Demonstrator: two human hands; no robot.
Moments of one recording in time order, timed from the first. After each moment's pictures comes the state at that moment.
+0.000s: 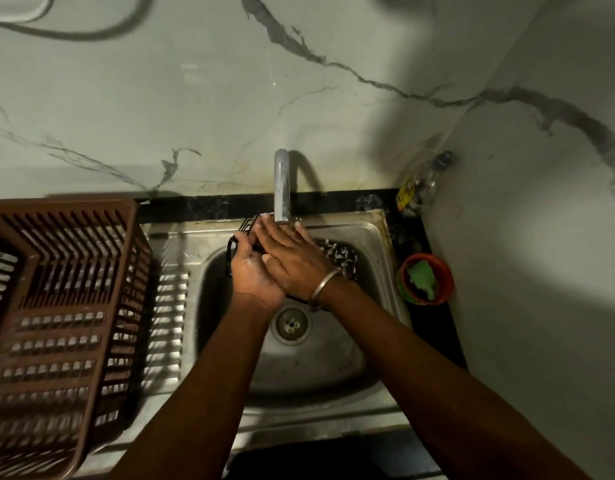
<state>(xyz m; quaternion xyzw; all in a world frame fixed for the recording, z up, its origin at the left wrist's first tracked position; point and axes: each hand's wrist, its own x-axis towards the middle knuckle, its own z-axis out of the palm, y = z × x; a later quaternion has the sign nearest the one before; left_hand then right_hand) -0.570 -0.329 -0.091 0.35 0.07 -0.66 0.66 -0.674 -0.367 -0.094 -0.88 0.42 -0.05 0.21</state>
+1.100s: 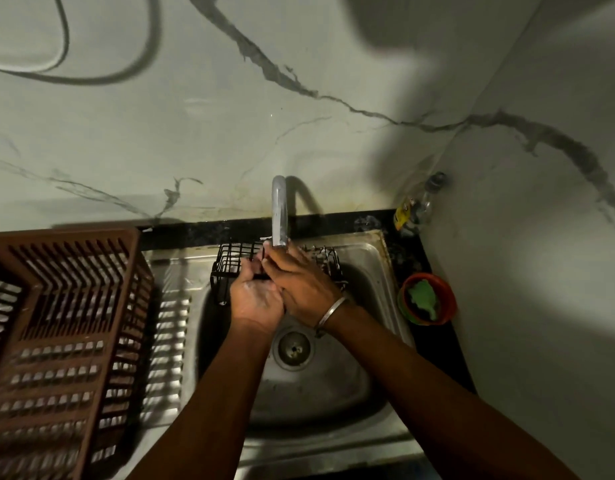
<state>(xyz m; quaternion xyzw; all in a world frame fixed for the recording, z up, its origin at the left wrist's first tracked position) -0.565 -0.336 -0.108 0.29 0.15 -0.65 0.69 -0.688 -0.366 -0.094 -0.91 0.36 -0.13 0.16</state>
